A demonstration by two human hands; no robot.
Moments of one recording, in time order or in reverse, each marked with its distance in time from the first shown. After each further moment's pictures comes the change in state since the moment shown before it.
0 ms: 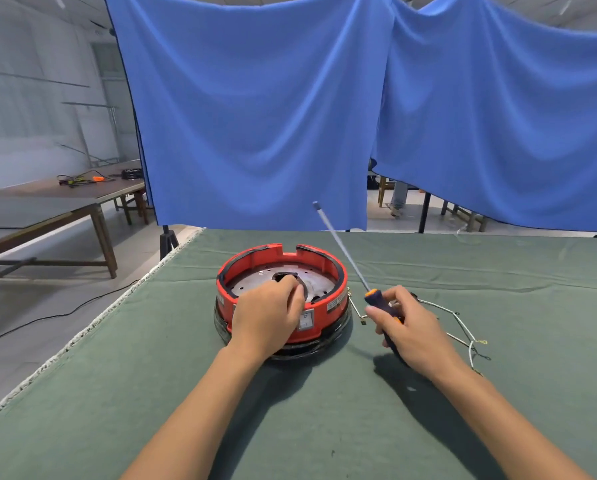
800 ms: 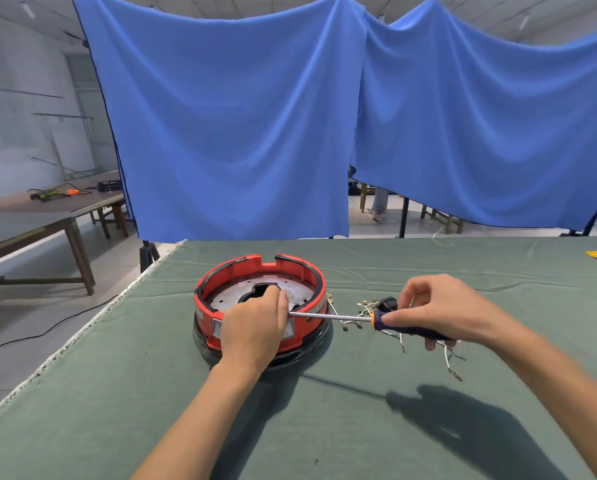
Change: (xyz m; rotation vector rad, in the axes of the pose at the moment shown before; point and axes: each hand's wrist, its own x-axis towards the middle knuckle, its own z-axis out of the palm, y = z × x) left_hand 0.000 0.016 0.002 0.148 0.016 -0.056; right_hand -0.003 -0.045 -0.088 -0.244 -0.225 0.120
